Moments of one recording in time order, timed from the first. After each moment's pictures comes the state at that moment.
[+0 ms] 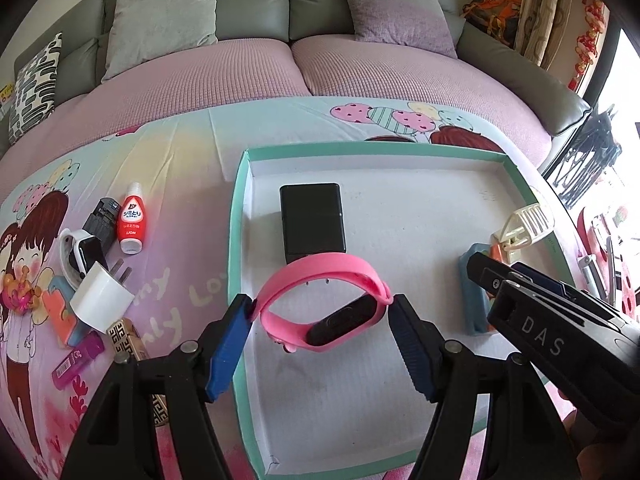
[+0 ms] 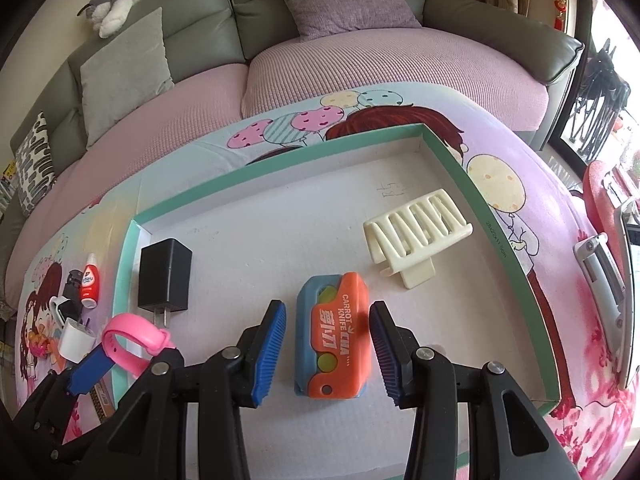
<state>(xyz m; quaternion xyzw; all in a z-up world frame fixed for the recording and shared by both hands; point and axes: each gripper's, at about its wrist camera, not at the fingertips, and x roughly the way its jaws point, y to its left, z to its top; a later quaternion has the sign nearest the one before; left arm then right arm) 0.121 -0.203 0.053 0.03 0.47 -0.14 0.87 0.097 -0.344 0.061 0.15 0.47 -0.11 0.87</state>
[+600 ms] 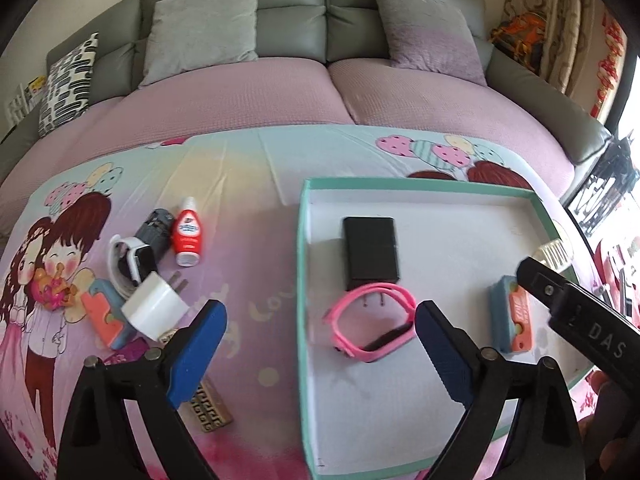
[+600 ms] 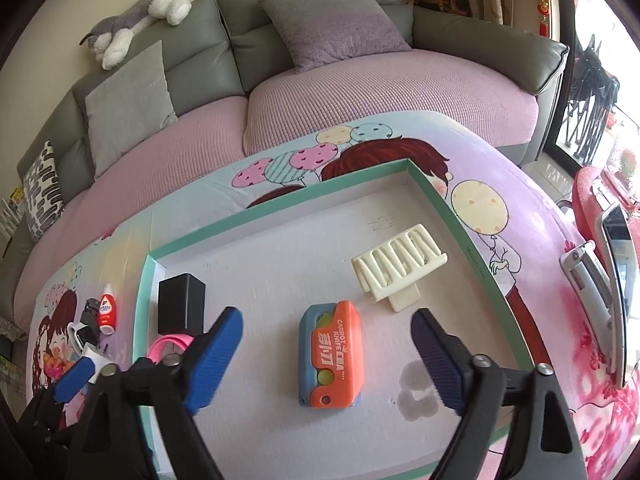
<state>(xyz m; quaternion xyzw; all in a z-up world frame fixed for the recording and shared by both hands) 0.122 -0.169 0.072 0.02 0.44 -0.08 0.89 0.088 -0.353 0.082 0.17 0.42 -0.12 0.89</state>
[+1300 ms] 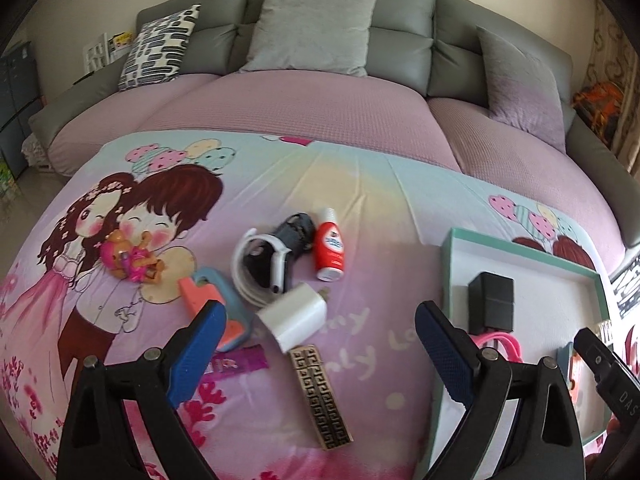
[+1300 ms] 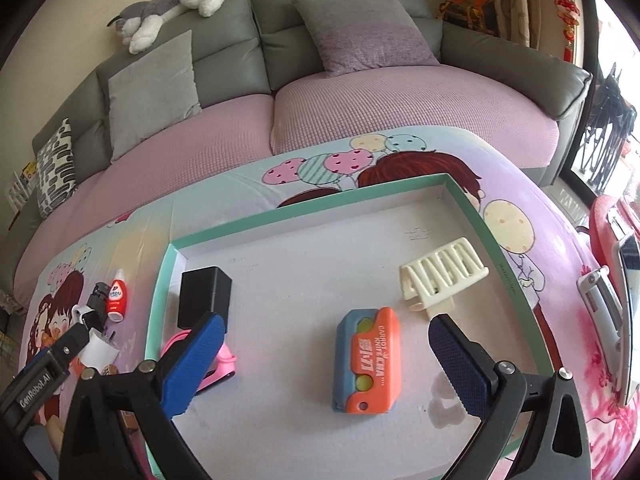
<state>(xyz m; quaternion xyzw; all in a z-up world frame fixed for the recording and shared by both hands) 0.127 -0.078 0.080 -0.06 0.42 0.06 0.91 0.097 -0.323 0.083 0.13 0.41 -0.09 0.90</state>
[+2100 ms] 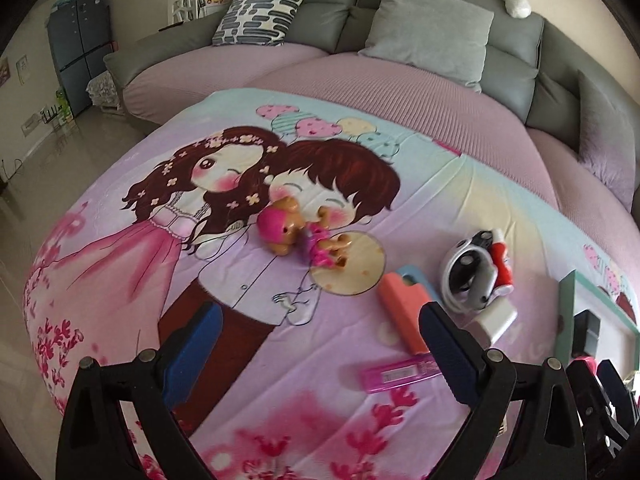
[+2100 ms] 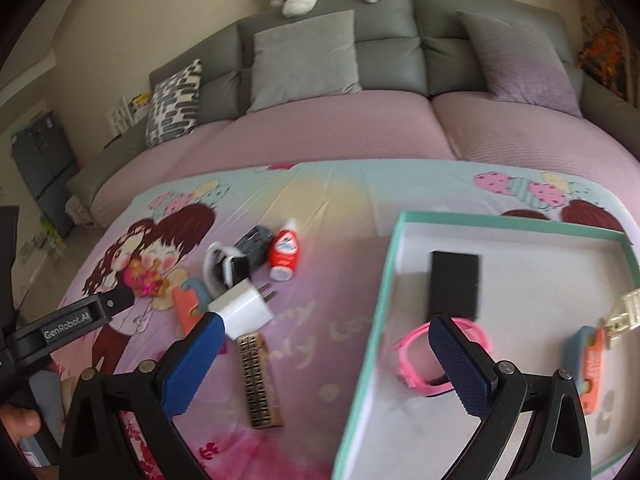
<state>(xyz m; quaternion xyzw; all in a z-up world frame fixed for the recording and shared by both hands) 0.101 0.059 0.071 -0.11 0.44 0.18 0.87 0.109 -0.158 0.074 0.06 0.39 0.13 0.91</state>
